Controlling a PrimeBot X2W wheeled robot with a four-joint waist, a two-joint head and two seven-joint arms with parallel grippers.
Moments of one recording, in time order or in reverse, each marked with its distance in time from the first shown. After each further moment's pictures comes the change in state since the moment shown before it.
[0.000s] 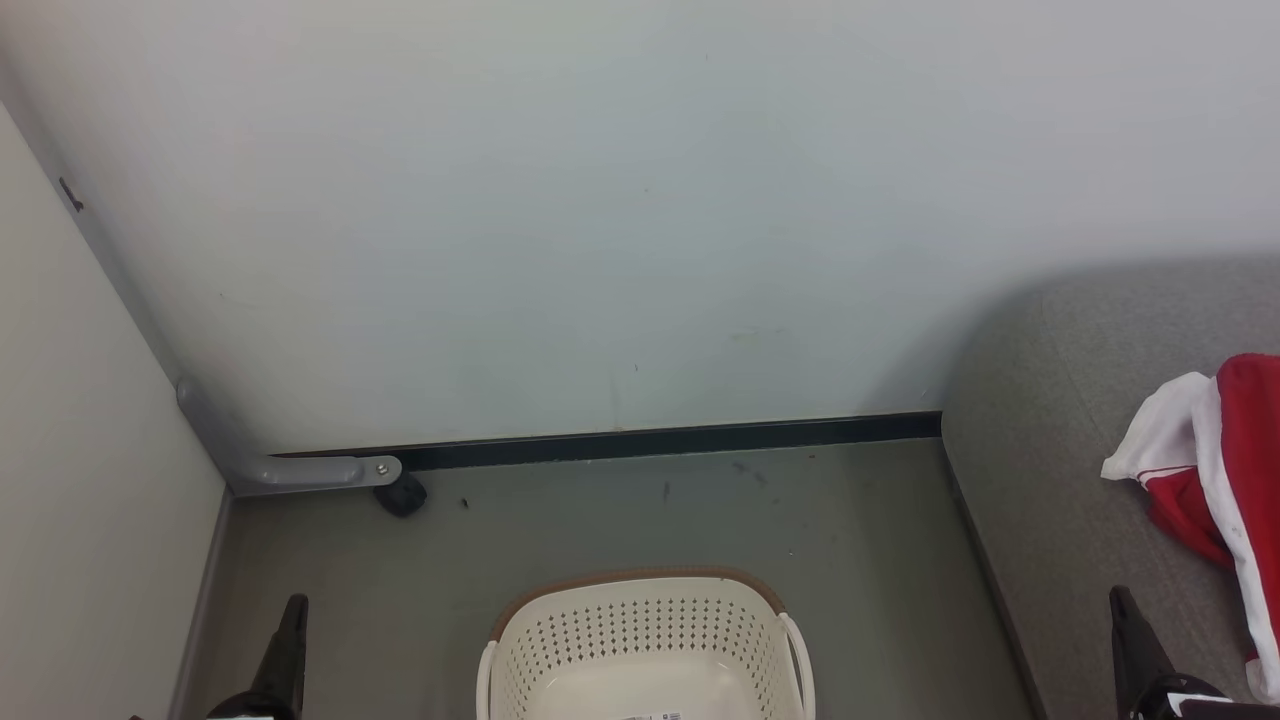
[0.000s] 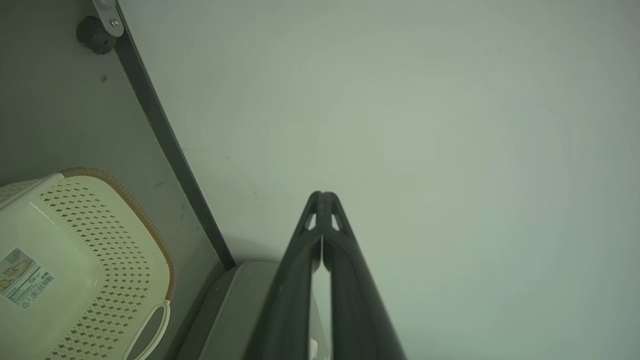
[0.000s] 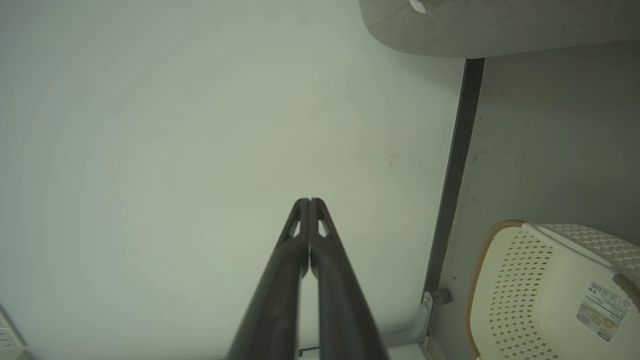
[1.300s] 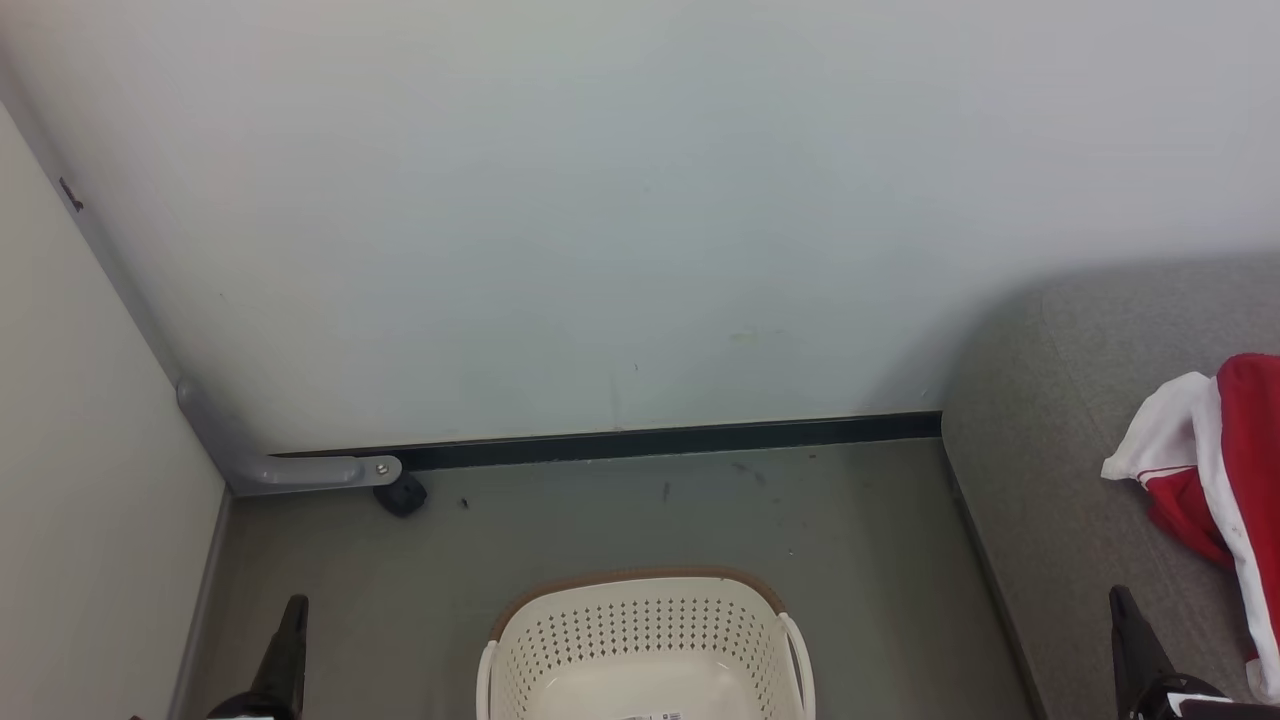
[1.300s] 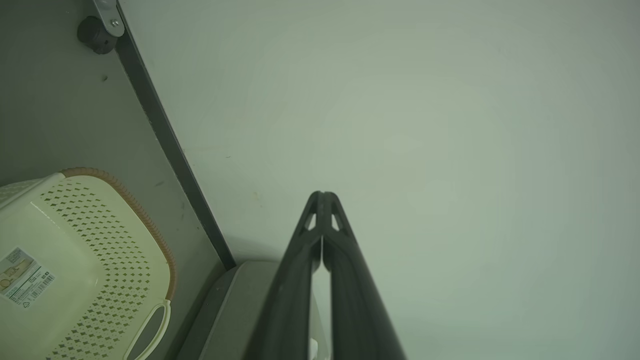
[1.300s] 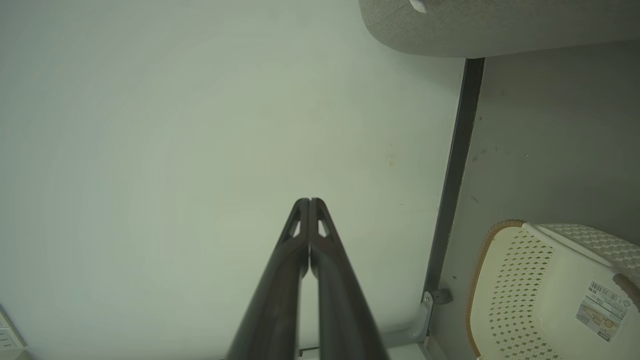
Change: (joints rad) left arm 0.000 0.000 0.000 0.001 0.000 0.000 0.000; right arm 0.000 0.000 0.000 0.000 0.000 0.000 0.000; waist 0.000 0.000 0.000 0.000
